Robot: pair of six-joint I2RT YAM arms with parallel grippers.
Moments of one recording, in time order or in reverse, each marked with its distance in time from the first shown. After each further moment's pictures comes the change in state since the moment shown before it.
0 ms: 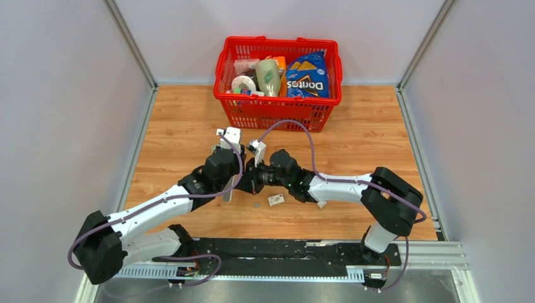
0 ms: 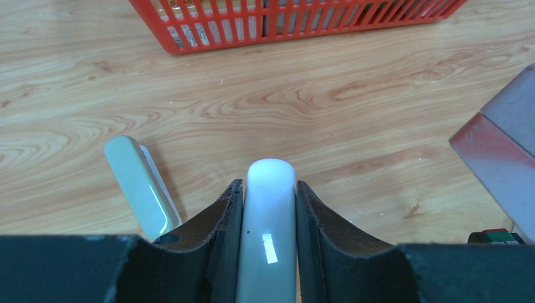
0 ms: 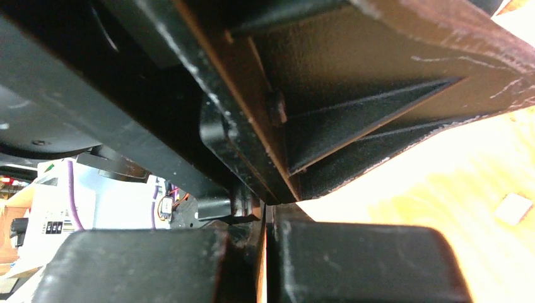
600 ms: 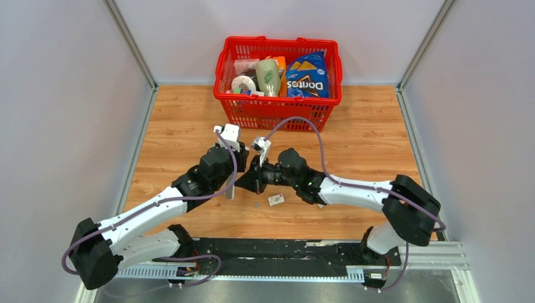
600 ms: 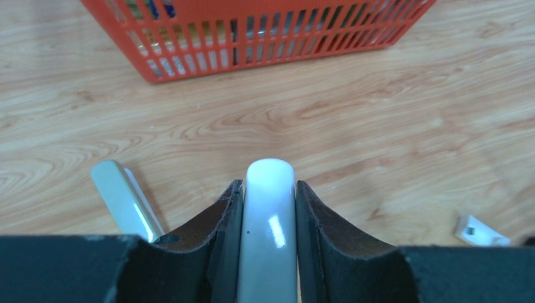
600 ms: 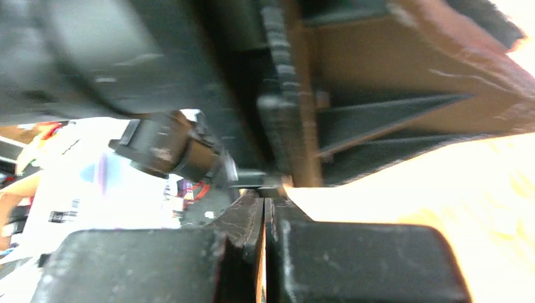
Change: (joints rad) left arm -0.015 -0.049 0.038 -0.037 0.048 0.006; right arm 0.001 -0.106 -0.031 -0.019 0.005 -0.064
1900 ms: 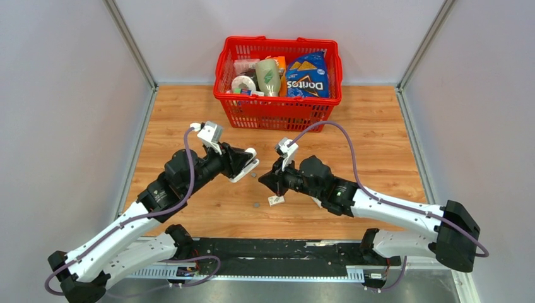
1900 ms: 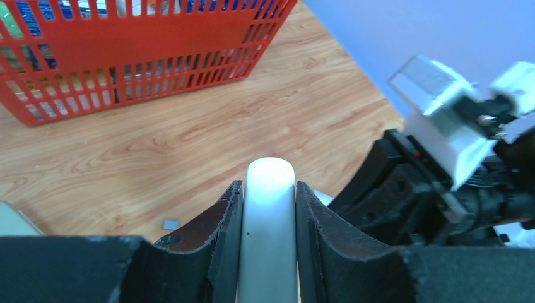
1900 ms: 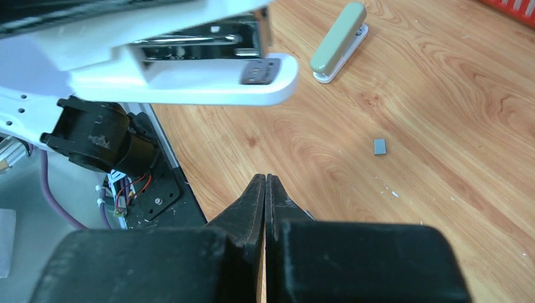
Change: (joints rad) left arm -0.010 -0.266 0.152 -0.202 0.317 -0.134; right arm 0.041 -0.401 -0.096 -0.364 0.320 -0.148
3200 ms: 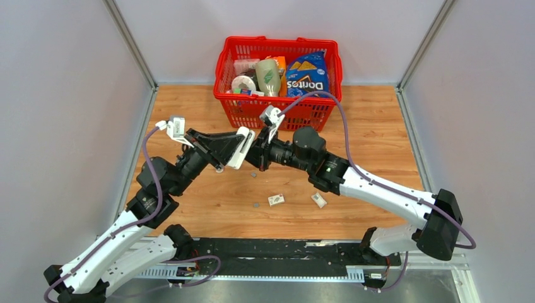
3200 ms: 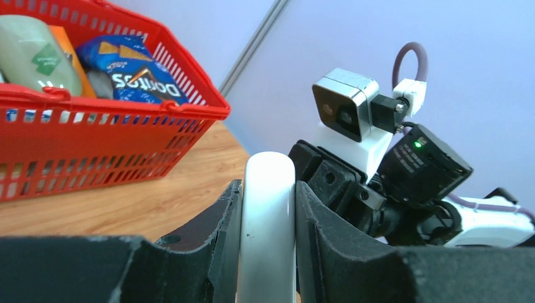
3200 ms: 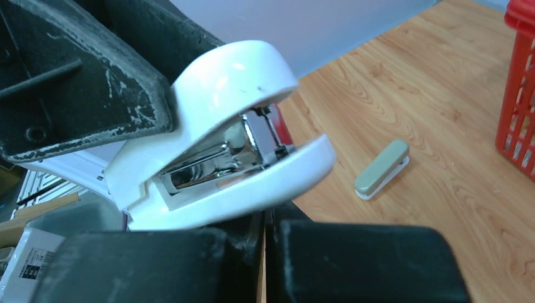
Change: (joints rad) left arm 0.040 -0.095 -0.023 0.282 0.062 -0.235; right arm -0.052 0.183 0.351 0.045 -0.169 -0.014
